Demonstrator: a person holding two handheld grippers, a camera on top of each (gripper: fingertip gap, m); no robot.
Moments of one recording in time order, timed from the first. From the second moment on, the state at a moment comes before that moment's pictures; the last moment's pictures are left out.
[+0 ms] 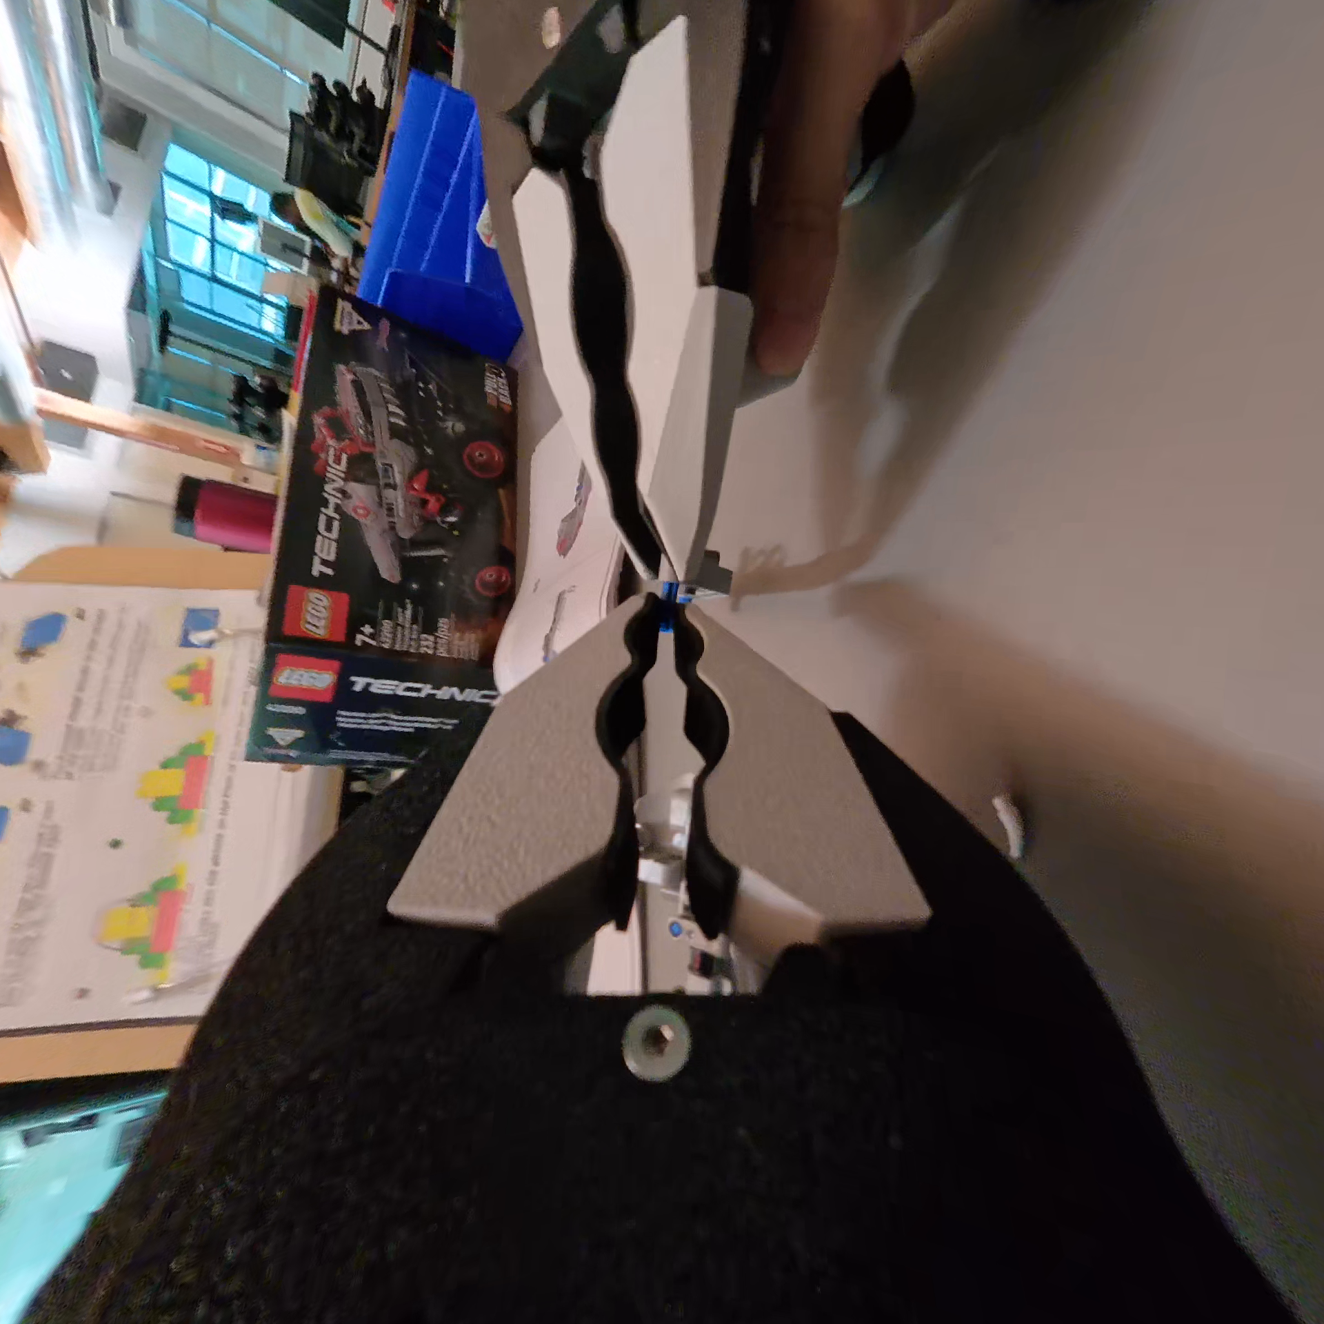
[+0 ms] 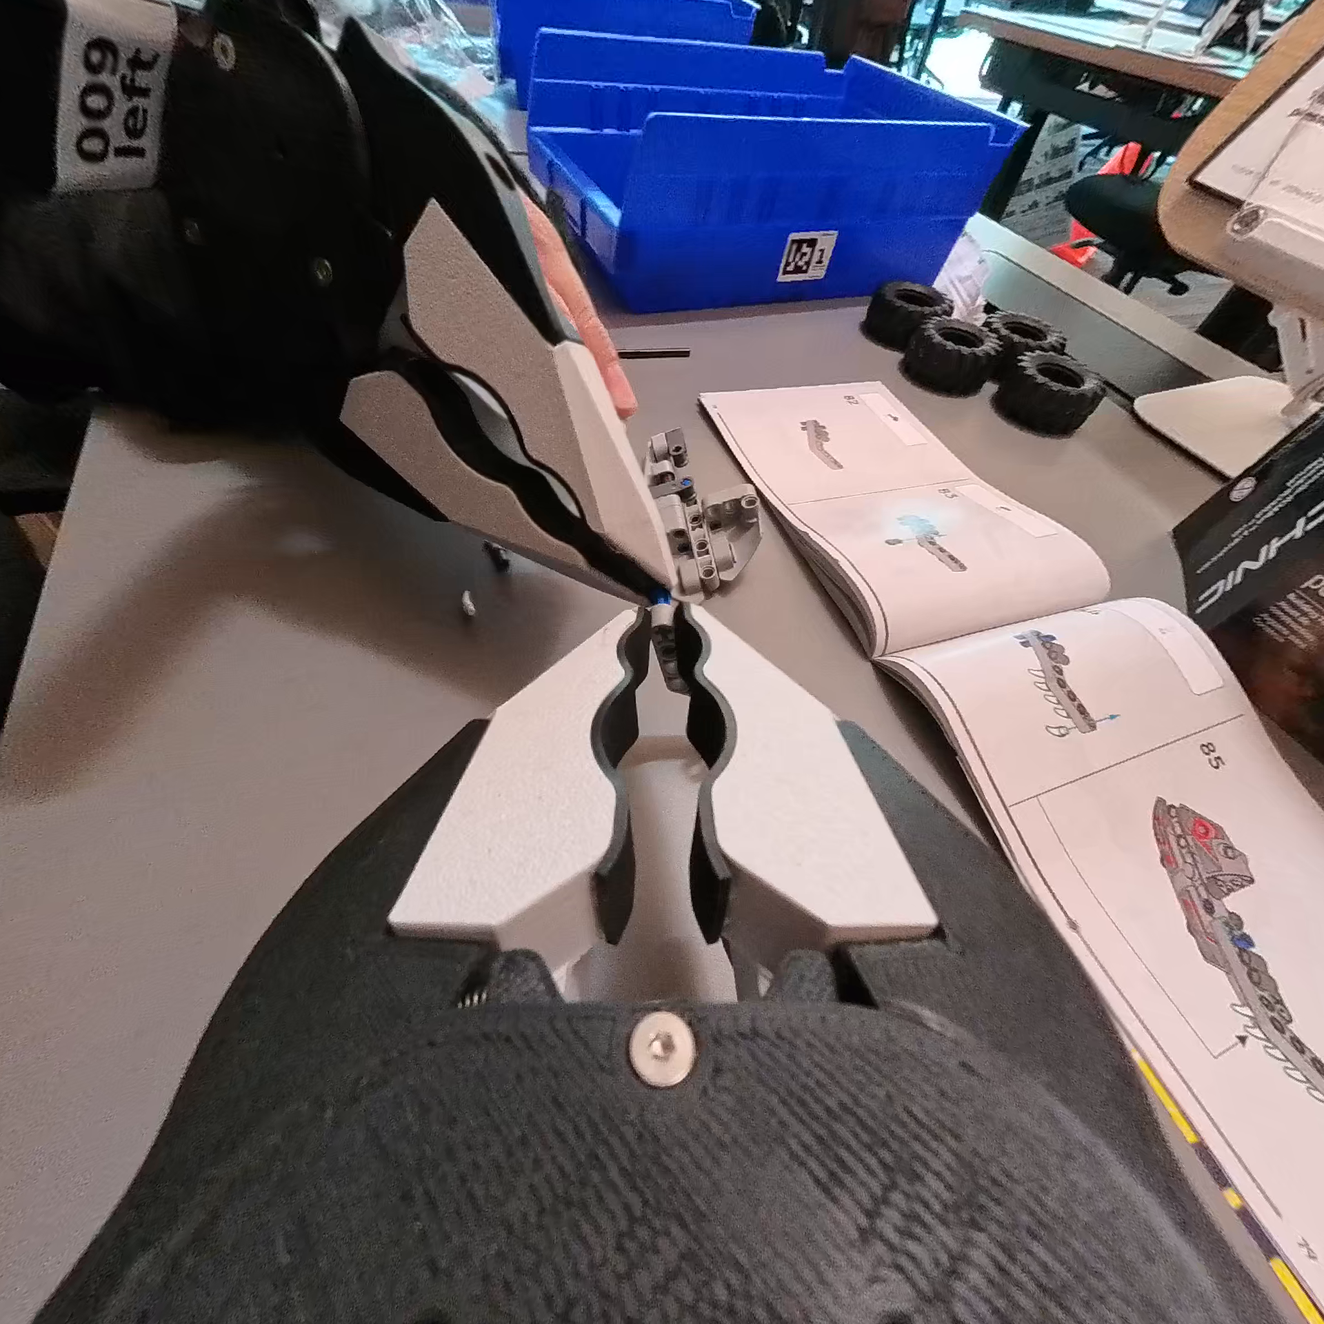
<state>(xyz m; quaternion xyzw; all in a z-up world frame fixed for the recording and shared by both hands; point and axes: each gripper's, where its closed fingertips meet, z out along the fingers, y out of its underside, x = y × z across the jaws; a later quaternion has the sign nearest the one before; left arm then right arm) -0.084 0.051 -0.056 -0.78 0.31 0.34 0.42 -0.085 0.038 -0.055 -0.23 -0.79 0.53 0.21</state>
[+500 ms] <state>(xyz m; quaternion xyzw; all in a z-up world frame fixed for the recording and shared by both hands) -0.081 0.051 -0.049 -0.79 0.27 0.25 0.49 -0.086 0.038 -0.055 -0.23 -0.79 0.53 0.22</state>
